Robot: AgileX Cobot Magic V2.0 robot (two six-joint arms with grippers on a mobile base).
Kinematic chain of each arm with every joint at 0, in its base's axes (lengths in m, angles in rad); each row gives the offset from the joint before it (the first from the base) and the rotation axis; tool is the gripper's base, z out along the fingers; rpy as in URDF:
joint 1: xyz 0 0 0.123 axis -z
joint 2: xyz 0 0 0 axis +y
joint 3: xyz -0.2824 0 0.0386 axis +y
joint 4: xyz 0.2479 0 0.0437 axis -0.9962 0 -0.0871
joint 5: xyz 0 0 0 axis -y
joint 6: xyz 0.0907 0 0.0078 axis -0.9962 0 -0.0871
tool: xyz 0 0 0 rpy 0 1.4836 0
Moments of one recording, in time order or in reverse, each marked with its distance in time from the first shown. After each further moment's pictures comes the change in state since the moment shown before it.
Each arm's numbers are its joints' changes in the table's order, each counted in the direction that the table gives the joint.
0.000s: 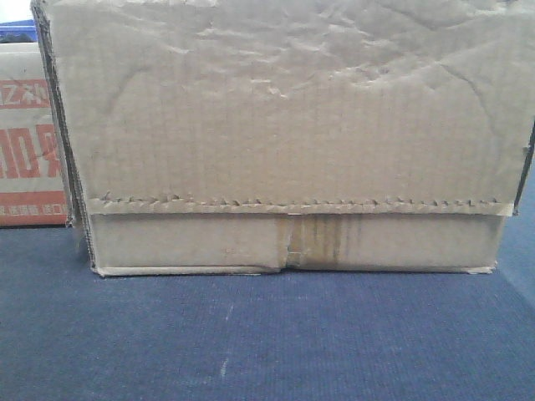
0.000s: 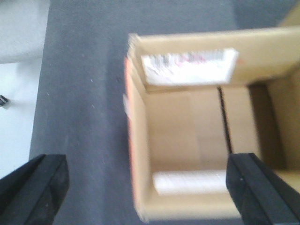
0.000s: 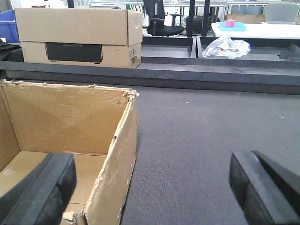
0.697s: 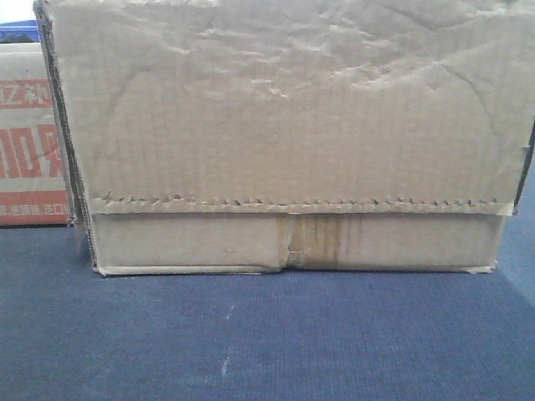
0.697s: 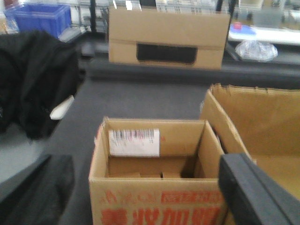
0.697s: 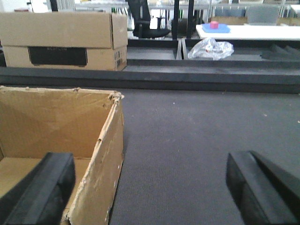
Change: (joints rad) left arm 0.219 -1.013 0.801 -0.099 0.555 0.299; right arm 0.052 -0.002 0.000 0.000 0.000 0.000
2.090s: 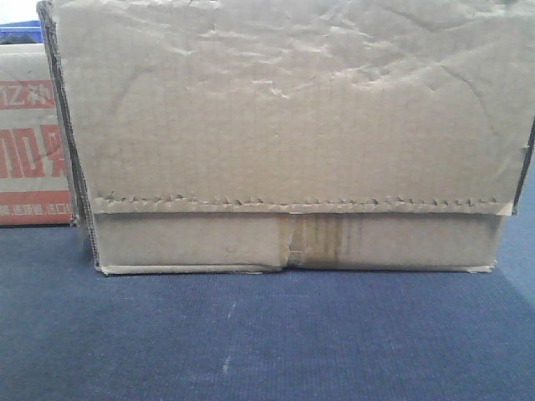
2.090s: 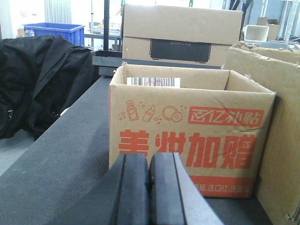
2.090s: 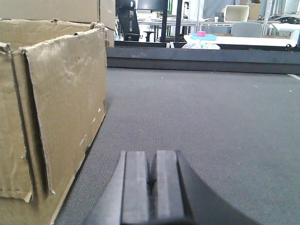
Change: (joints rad) left arm -0.033 -0.514 0.792 0.001 0.484 0.000; right arm 0.000 -0.472 0.771 0.043 0.402 0.000
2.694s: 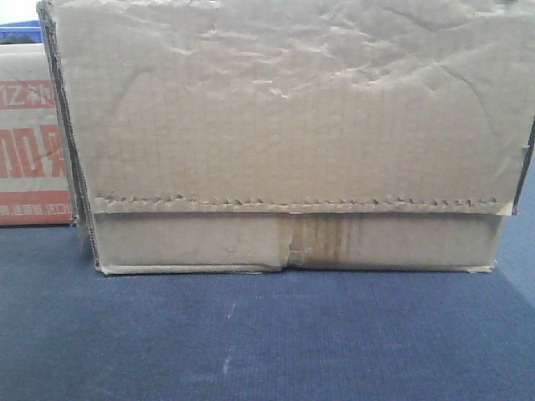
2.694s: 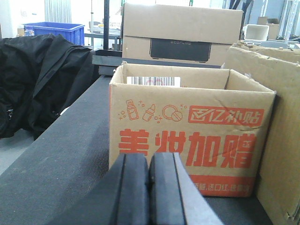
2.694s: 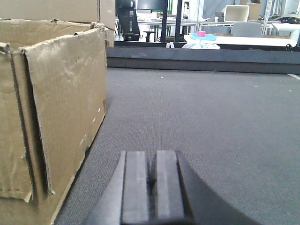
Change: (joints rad) left arm 0.000 0.000 0.000 0.000 -0.004 0.000; right arm 0.000 0.000 0.000 0.000 0.000 0.000
